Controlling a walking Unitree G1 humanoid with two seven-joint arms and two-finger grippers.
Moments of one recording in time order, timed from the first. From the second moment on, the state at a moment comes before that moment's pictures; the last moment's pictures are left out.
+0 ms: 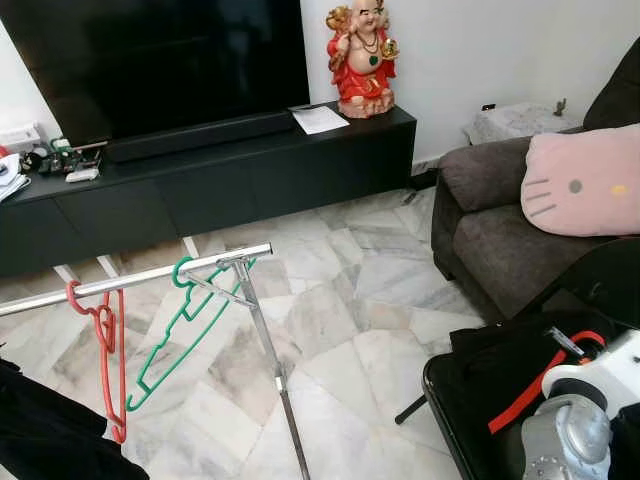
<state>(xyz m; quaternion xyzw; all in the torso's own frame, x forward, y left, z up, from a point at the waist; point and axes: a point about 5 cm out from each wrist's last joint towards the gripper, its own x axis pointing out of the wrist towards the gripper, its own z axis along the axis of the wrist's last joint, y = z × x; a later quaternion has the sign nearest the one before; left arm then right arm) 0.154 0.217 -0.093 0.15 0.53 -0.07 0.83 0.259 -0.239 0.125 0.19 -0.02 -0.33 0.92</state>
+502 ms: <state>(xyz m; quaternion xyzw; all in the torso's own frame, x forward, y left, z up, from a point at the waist) 0.157 0.219 -0.091 0.13 0.53 -0.05 0.84 0.271 -0.224 0.120 0.09 0.01 -0.23 0.97</state>
